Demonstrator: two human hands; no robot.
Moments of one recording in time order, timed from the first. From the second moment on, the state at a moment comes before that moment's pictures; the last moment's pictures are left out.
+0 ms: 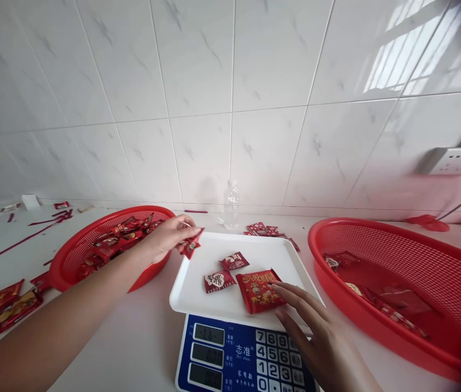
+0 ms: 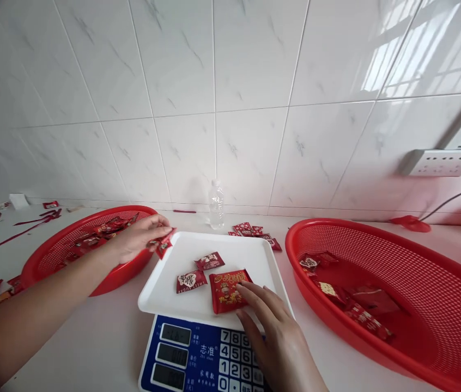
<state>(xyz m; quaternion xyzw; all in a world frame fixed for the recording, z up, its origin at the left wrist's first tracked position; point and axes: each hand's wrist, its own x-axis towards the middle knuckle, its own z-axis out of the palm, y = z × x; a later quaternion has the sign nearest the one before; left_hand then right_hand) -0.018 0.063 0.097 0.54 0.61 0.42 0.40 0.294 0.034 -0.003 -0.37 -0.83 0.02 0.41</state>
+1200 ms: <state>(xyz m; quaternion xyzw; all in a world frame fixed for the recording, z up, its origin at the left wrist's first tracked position) 0.077 0.047 0.061 0.87 0.36 0.32 -0.14 0.295 0.028 0.002 -0.38 -0.78 0.12 0.48</state>
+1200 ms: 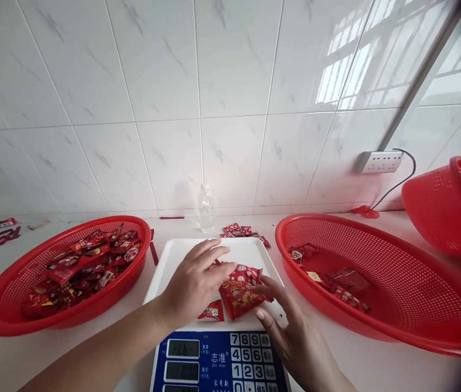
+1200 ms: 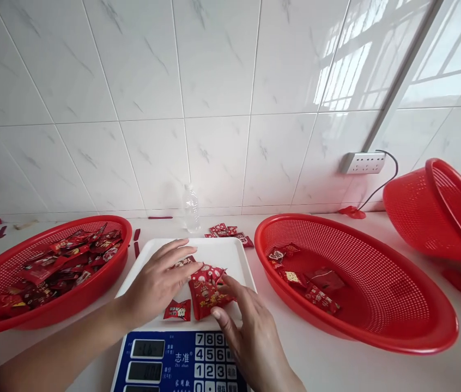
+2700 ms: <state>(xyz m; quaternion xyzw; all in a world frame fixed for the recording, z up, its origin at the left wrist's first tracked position) 0.060 -0.012 0.095 0.47 0.33 0.61 0.54 0.236 0.017 0.107 -0.29 -0.76 0.48 0.34</state>
